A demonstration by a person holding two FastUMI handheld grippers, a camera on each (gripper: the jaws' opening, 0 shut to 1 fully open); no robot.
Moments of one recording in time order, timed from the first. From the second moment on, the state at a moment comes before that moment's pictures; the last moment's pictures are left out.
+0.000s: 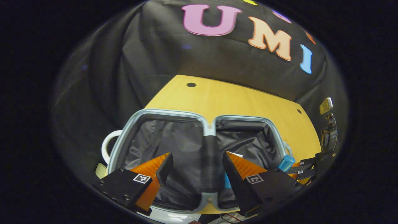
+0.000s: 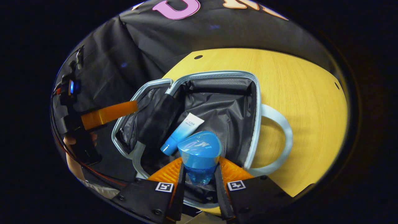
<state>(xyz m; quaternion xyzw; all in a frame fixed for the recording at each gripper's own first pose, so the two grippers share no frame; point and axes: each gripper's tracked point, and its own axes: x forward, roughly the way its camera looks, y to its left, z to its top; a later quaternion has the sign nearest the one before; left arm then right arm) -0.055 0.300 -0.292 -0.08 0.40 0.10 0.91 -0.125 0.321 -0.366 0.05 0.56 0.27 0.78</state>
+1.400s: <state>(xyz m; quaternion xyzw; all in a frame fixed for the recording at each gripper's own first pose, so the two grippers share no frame) -0.100 0.532 -0.392 -0.16 0.47 0.22 0.84 -0.053 0.287 -0.285 0.05 0.43 0.20 0.88</state>
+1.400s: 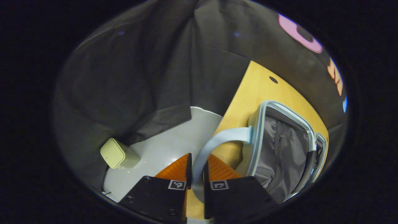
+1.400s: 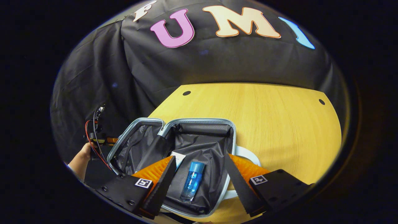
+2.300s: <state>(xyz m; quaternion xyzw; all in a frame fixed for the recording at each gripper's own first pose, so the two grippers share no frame) -0.065 0.423 -0.180 -0.08 0.33 0.20 0.92 -0.056 0.217 -0.236 0.07 0.36 0.26 0.89</state>
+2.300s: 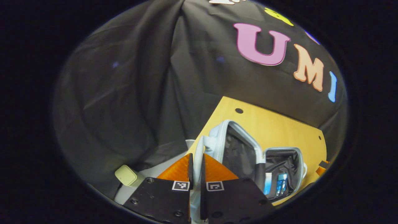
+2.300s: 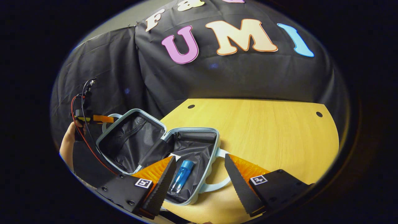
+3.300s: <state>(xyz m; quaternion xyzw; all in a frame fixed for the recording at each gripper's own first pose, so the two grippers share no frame) 0.010 0.148 -0.117 -0.11 0.27 -0.03 0.96 -0.058 0.128 -0.217 0.12 0.34 0.23 0.90</state>
